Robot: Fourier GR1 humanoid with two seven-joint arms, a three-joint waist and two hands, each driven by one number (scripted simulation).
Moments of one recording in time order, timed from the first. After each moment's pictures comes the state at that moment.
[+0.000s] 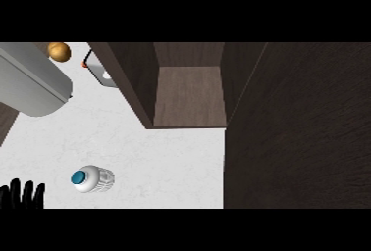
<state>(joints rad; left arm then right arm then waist) 0.66 0.02 -0.14 -2.09 0.23 0.28 -0.25 0.89 -0.14 0.02 -2.43 -0.23 0.44 -0.21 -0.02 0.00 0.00</state>
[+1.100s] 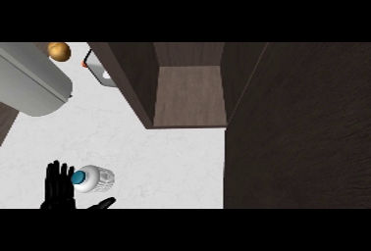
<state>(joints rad) 0.30 0.02 0.08 -1.36 0.34 0.13 -0.52 1.07 -0.15 -0.03 -2.43 -0.23 0.53 -0.37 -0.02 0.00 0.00</state>
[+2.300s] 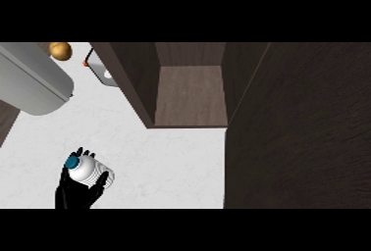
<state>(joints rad) 0.01 0.04 0.23 -0.87 0.46 -0.16 -0.78 1.11 -0.15 -0.12 -2.42 -0.24 0.59 -0.45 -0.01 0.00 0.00</state>
